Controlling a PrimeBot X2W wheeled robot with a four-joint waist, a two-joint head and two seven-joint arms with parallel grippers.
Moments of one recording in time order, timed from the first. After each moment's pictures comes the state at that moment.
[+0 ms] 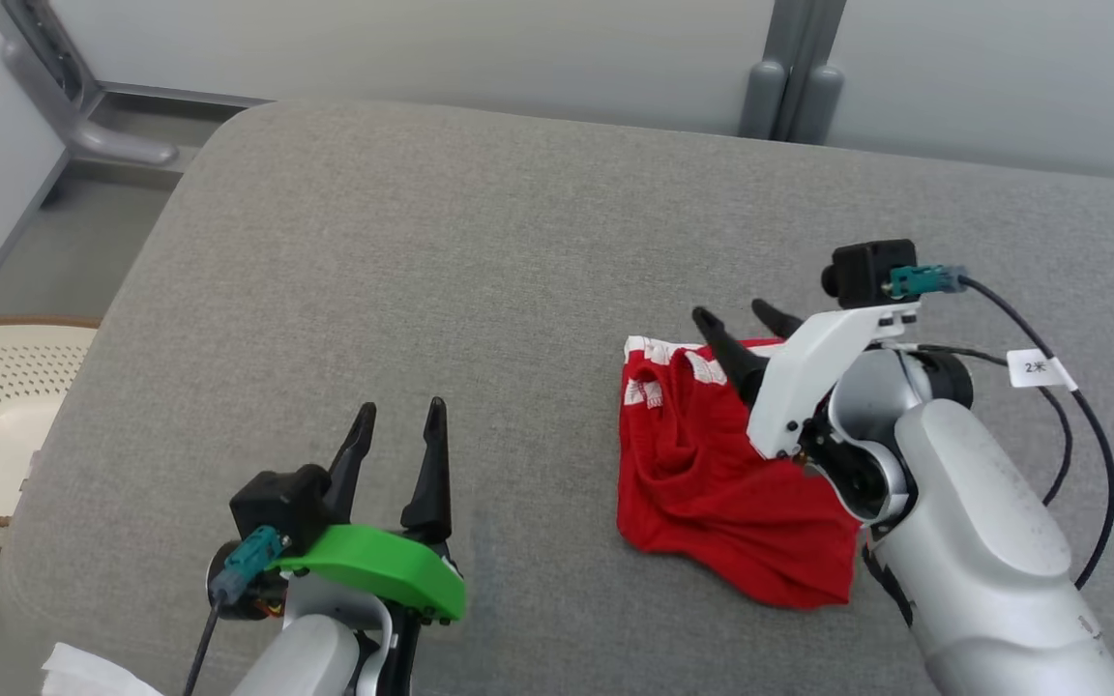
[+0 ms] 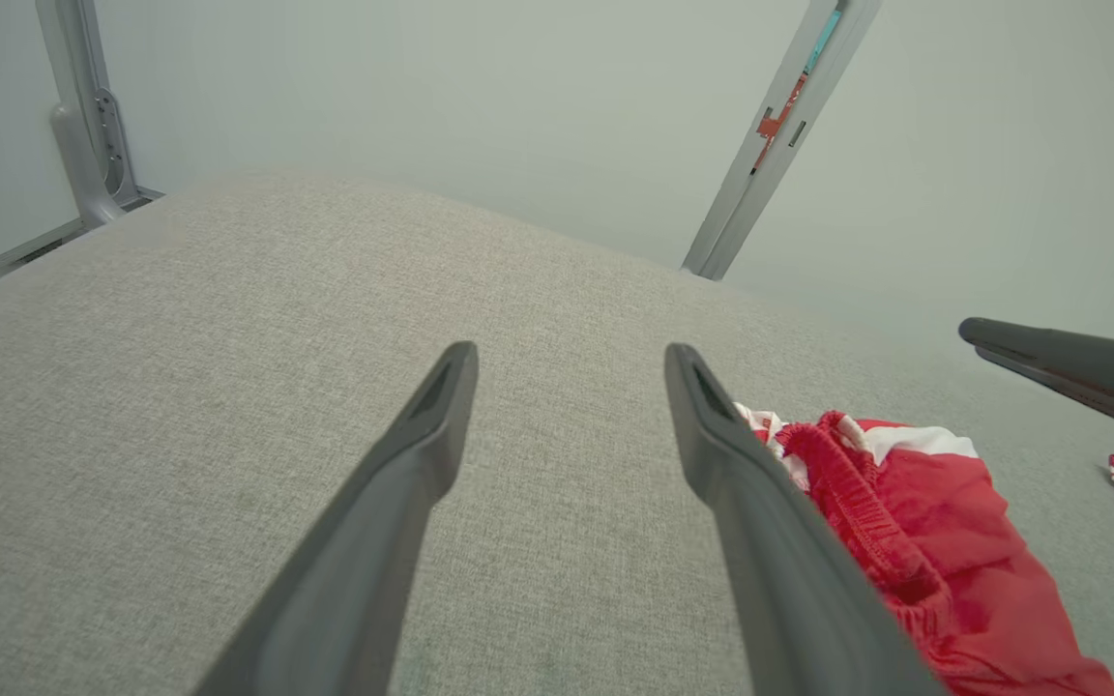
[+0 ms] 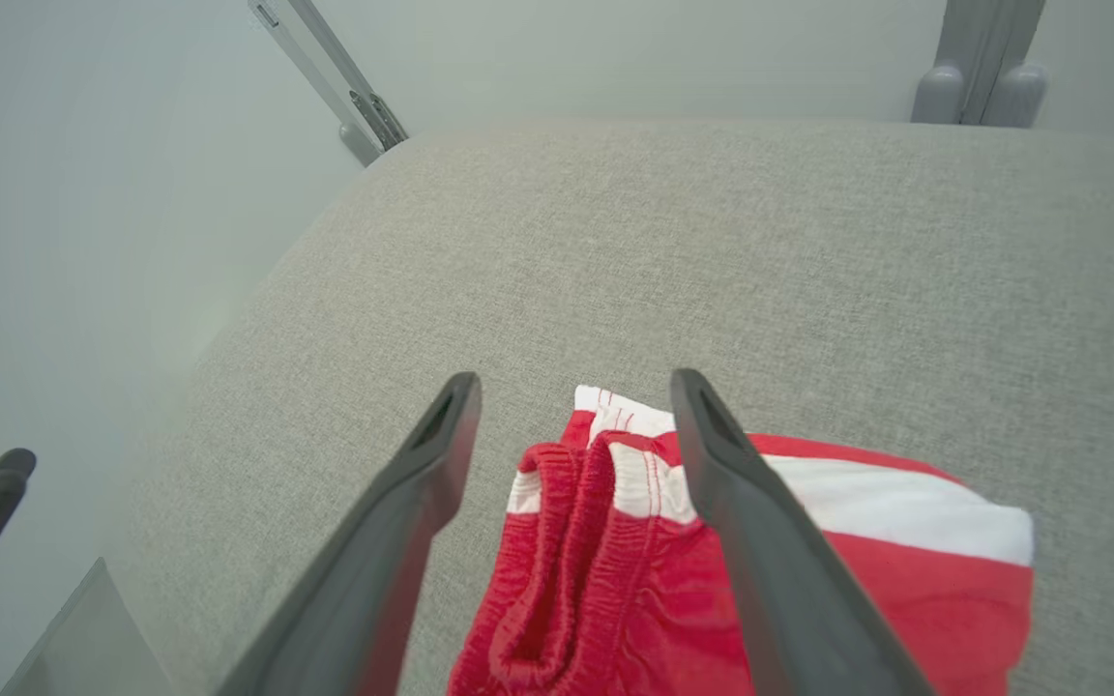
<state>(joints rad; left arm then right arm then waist) -0.24 0.19 -0.56 0.25 -0.70 0.18 -0.26 -0.51 -0.06 0.22 0.43 0.48 0.13 0.36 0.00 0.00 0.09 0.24</state>
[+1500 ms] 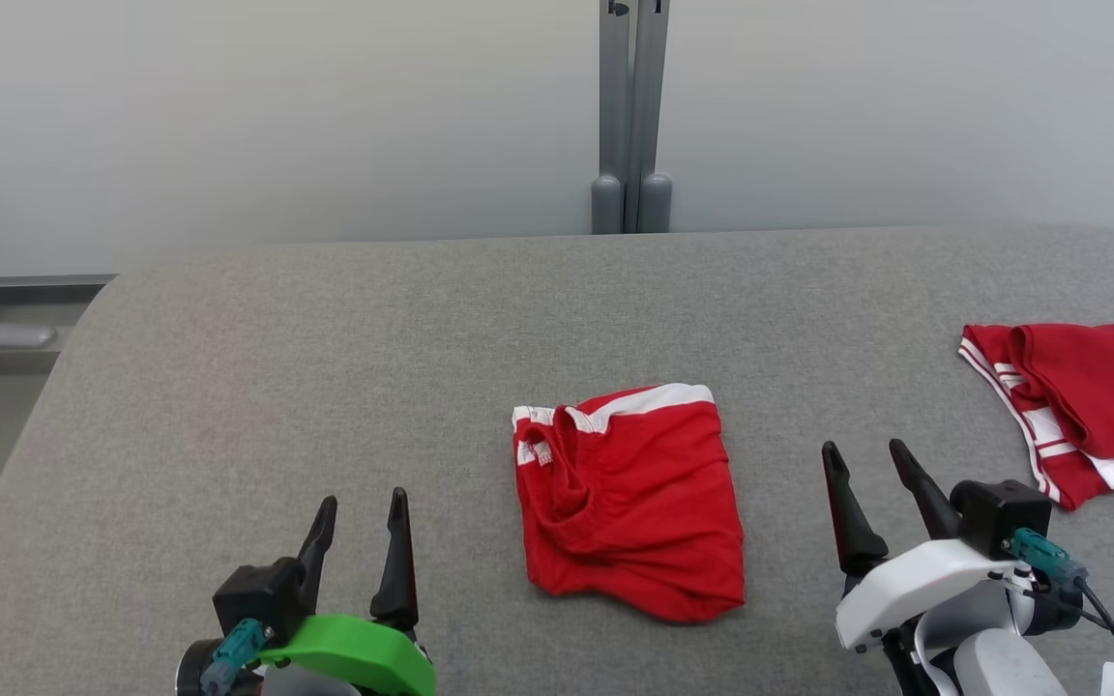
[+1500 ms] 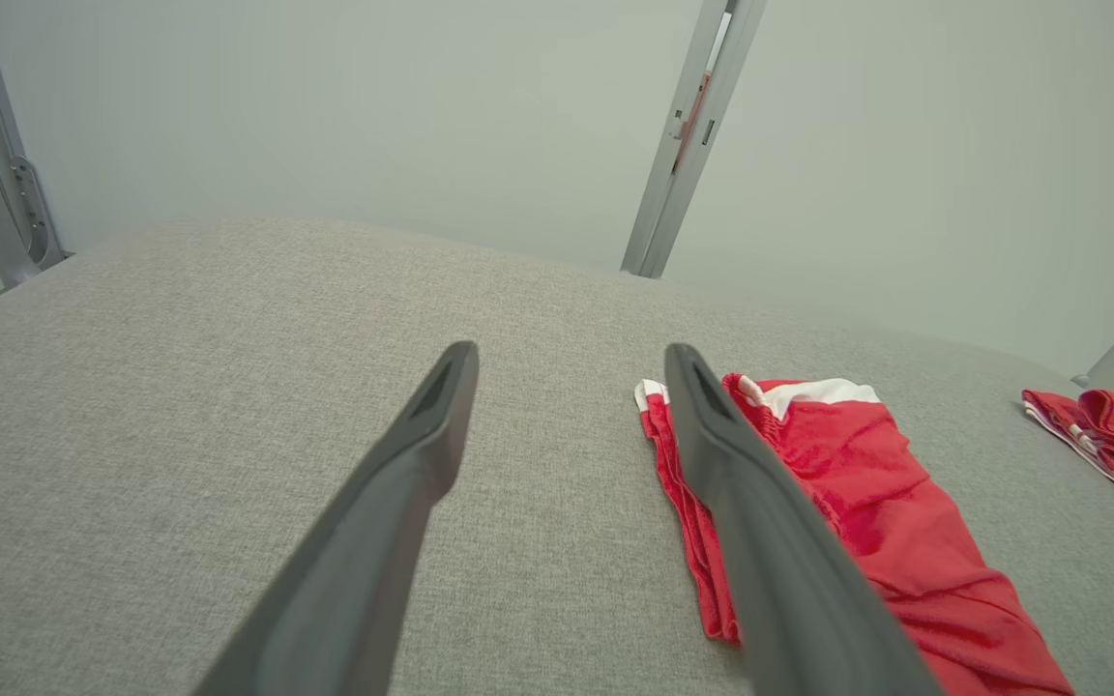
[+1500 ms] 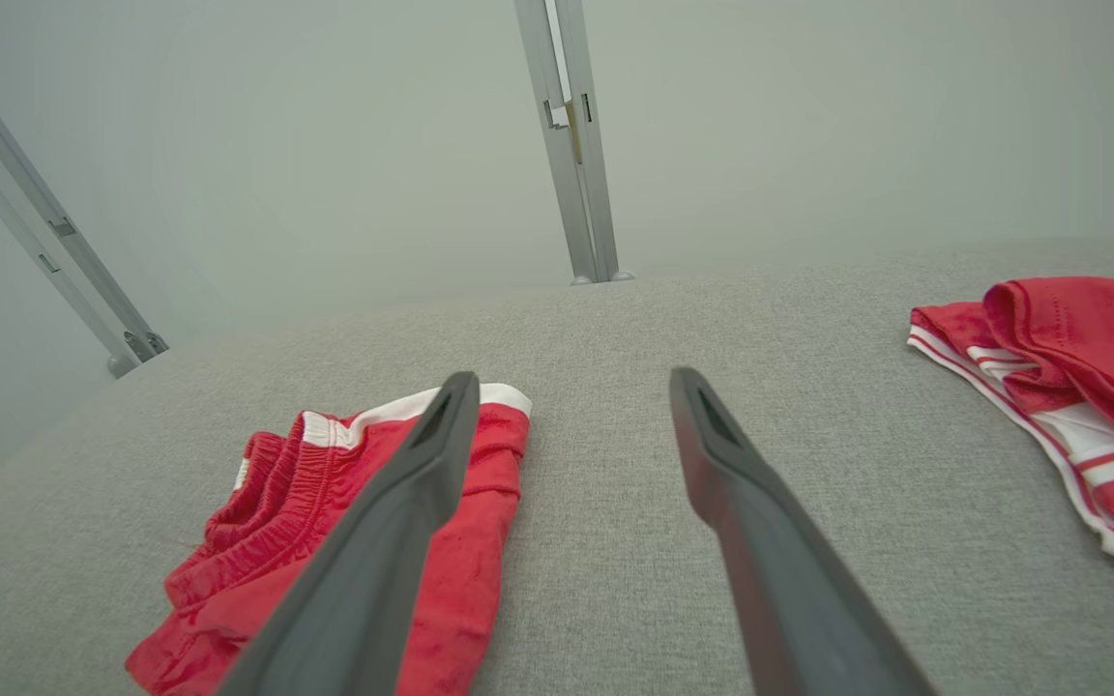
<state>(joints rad) -0.07 0.15 -0.41 0.28 -0.55 0.15 -0.26 -0.08 -0.05 0.06 0.30 0.25 0.13 -0.15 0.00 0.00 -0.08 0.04</state>
